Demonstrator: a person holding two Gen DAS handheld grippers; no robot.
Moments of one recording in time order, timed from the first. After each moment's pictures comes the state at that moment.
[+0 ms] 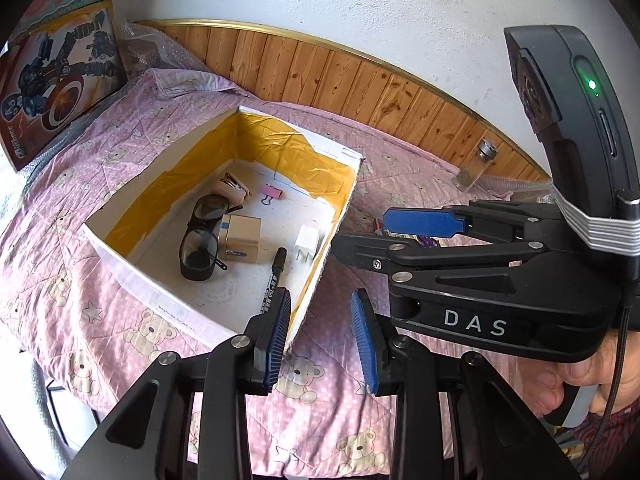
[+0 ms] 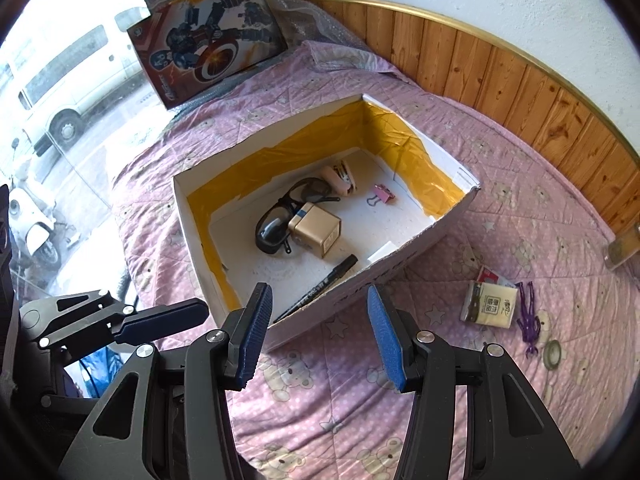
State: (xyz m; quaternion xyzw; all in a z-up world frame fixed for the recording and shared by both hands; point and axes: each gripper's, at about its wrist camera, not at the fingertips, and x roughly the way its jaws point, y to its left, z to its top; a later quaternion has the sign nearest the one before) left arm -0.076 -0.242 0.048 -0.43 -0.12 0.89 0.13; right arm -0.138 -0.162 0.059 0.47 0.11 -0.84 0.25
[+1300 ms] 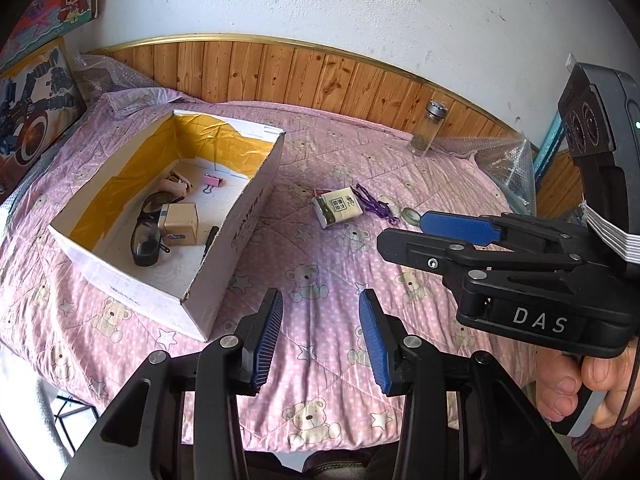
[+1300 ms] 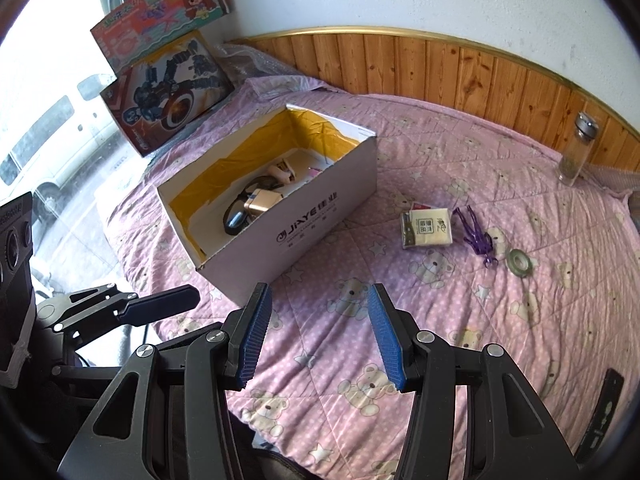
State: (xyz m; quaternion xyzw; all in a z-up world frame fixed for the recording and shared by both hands) left arm -0.026 -0.164 0.052 -0.42 -0.05 0.89 0.18; right arm -0.049 -0.043 0.065 0.44 0.01 -0.88 0.19
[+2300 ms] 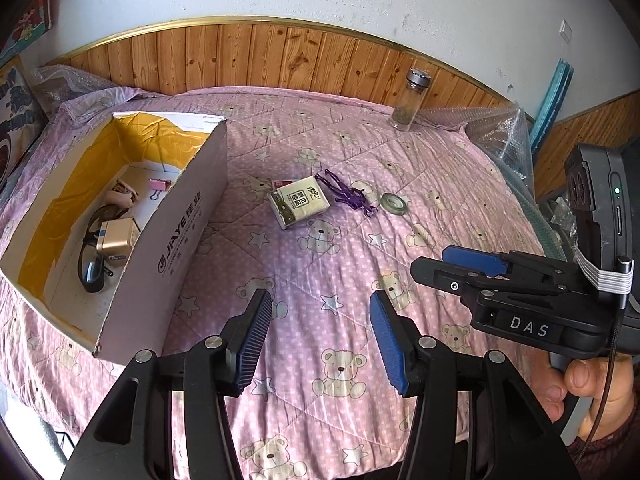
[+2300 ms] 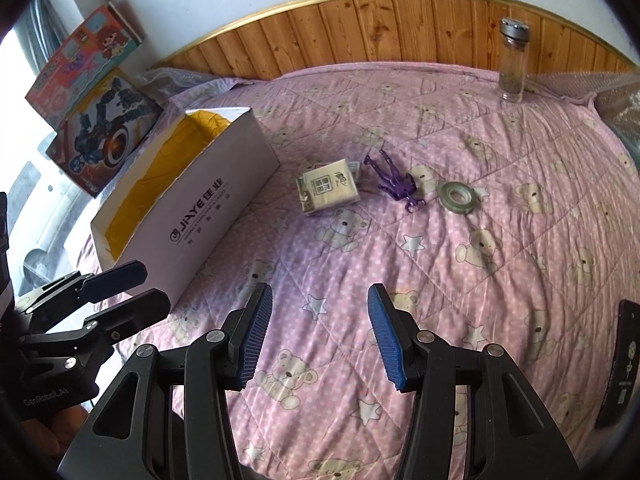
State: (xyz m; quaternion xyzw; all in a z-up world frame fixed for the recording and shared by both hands) left arm -0.079 -0.089 0.031 -0.45 -0.02 0.87 0.21; right arm -0.076 0.079 0.003 0.47 -0.10 -0.87 0.11
